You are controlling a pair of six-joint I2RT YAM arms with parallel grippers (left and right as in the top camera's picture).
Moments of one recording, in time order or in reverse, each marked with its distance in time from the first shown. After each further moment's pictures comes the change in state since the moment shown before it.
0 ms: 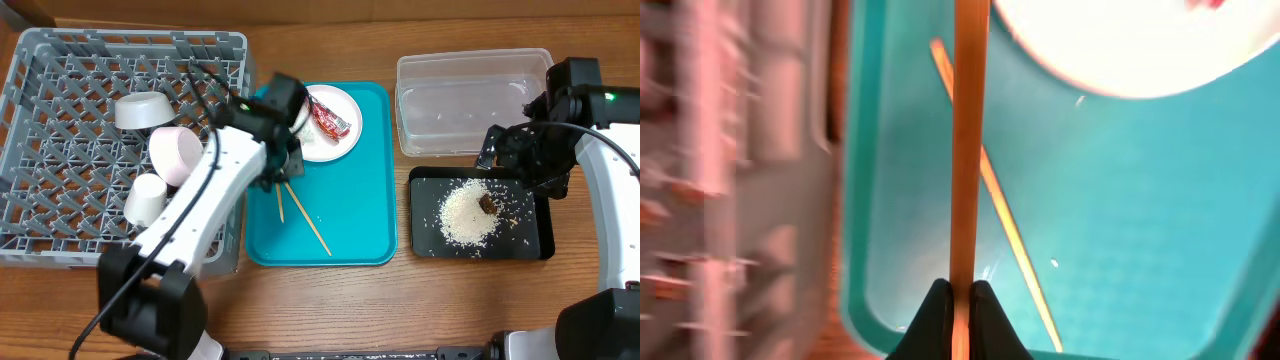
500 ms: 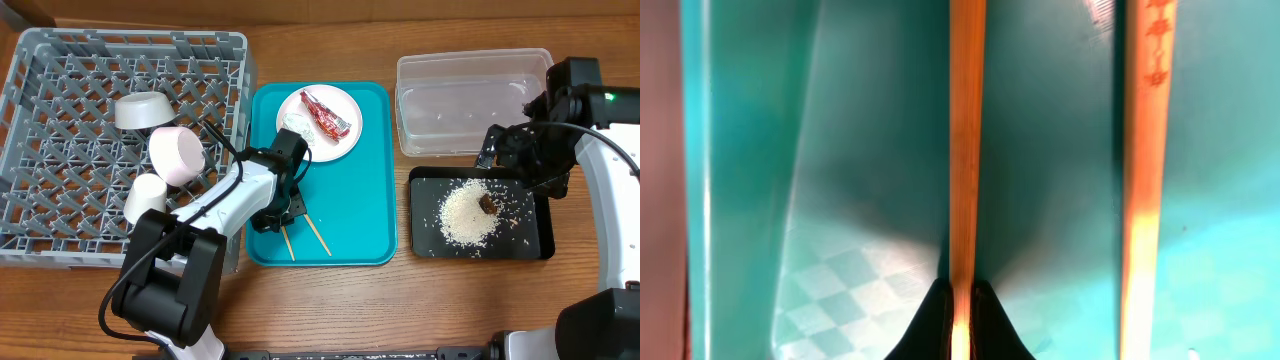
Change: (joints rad) left arm -0.022 0.076 -0.441 0.348 0.068 -0.219; right arm 0.000 0.000 -0.001 0.004 0.000 -0.001
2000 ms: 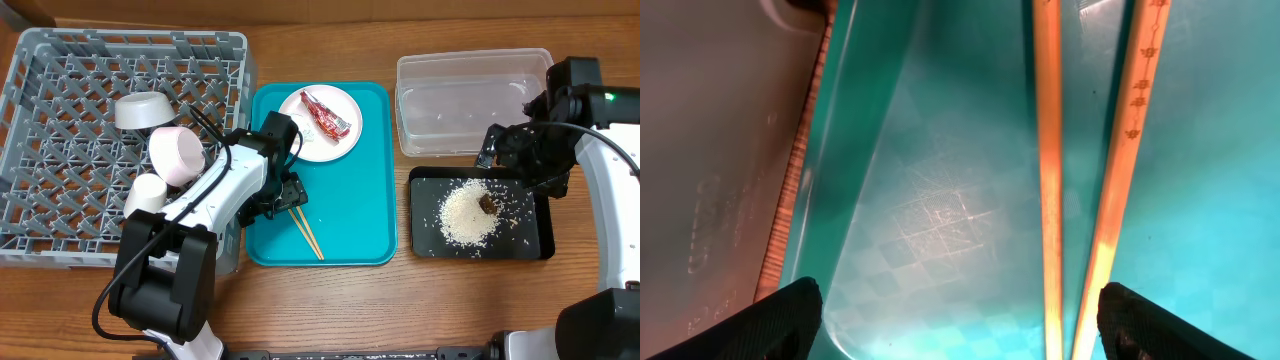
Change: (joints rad) left arm 0.053 0.006 0.116 -0.129 0.001 -0.011; right arm 0.000 0.000 0.000 0.005 0.000 0.001
